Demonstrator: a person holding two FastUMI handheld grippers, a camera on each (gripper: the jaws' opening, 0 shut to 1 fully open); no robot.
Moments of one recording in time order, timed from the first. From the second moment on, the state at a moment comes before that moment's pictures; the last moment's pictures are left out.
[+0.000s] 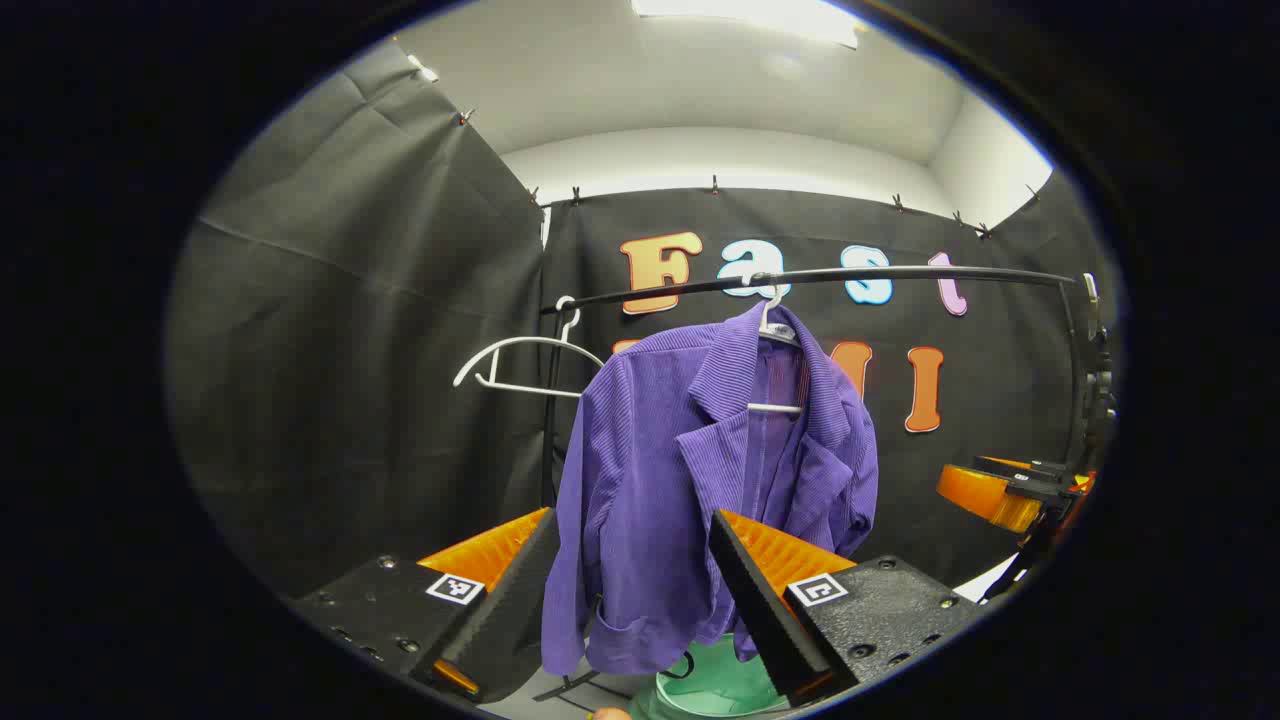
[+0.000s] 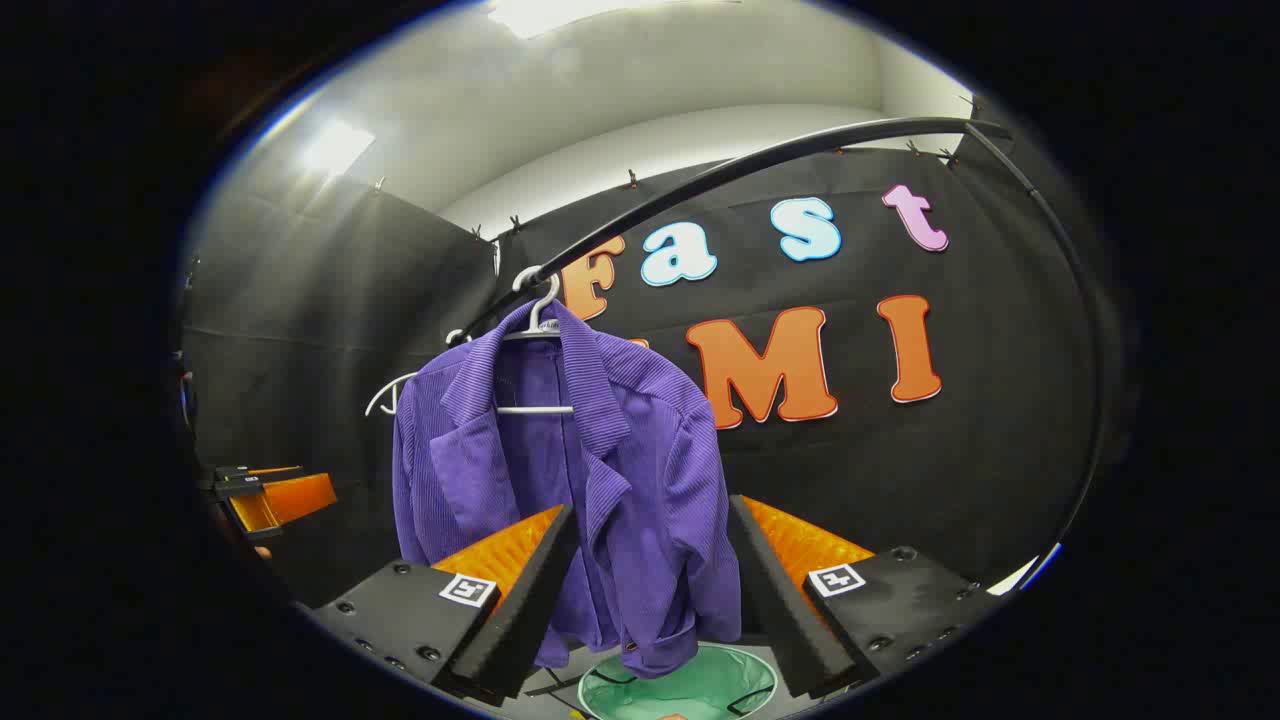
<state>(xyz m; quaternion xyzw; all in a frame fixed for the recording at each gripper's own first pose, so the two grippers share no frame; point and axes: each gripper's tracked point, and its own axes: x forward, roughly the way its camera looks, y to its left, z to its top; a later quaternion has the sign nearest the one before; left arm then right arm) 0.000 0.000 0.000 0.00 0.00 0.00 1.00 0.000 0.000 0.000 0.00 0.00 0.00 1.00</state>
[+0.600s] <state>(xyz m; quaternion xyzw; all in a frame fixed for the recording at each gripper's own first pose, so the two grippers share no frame) 0.012 -0.003 -0.004 0.00 0.01 0.00 1.00 0.011 -0.003 -0.004 -0.01 0.01 -0.01 1.00</state>
